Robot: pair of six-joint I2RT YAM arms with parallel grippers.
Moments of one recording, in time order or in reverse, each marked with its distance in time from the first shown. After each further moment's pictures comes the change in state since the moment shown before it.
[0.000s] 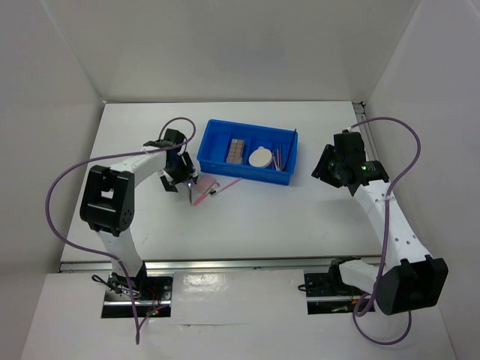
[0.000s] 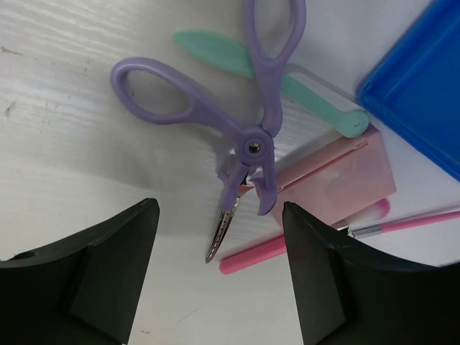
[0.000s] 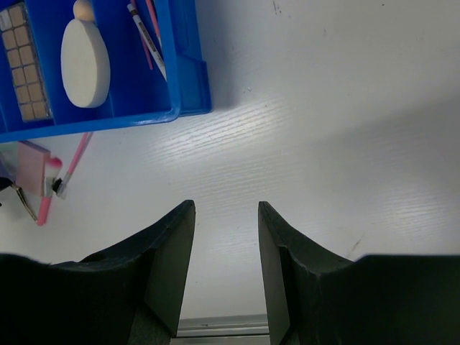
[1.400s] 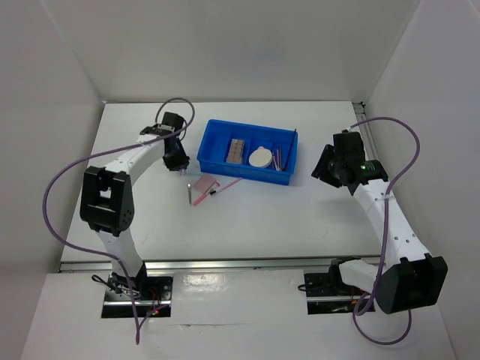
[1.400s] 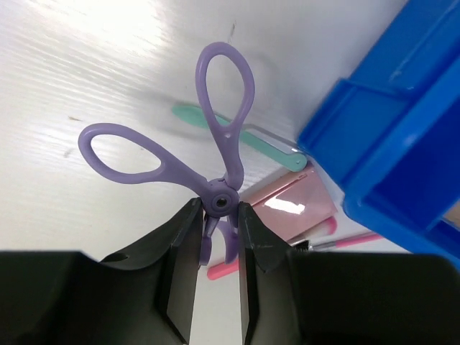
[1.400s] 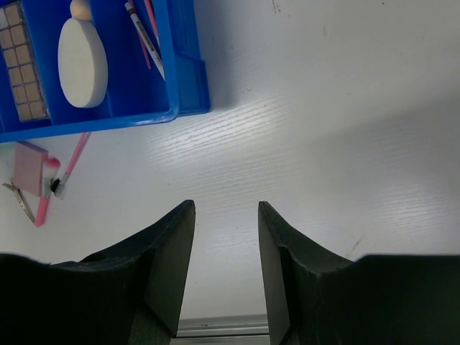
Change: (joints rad) left arm -0.008 0.030 0.182 -0.066 -0.108 0.027; right arm 0.000 0.008 0.000 0.000 0.001 0.000
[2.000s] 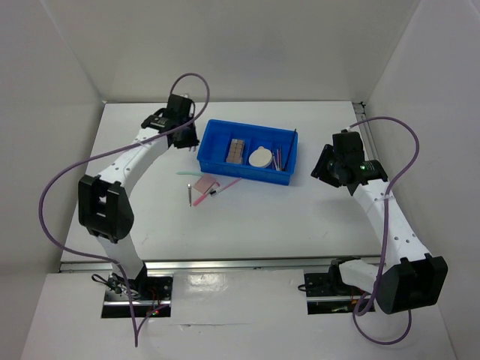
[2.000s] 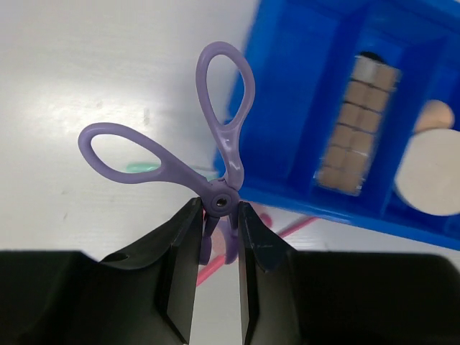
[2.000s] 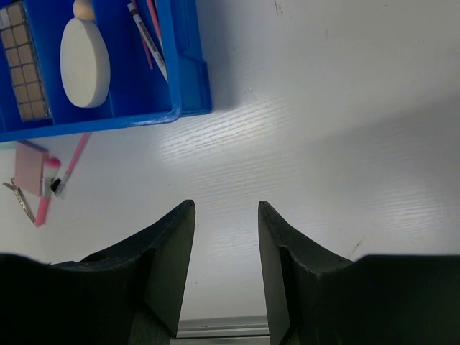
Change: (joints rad) left arm -0.065 -0.100 0.155 0.035 -0.017 0.192; right arm 0.008 -0.001 0.000 0.006 0.001 0.000
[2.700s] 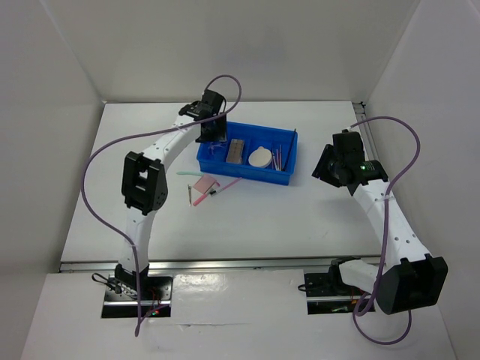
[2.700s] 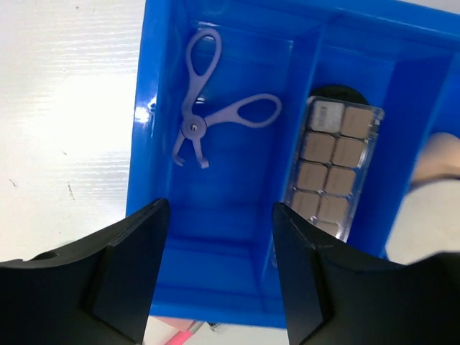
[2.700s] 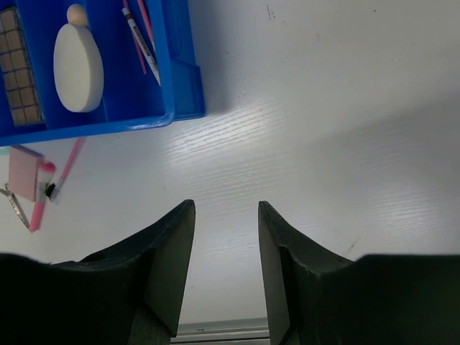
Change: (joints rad) left arm -0.114 0.482 0.504 -0.125 -0.045 0.070; right arm 0.000 -0.002 0.001 -0.002 0.025 -0.005
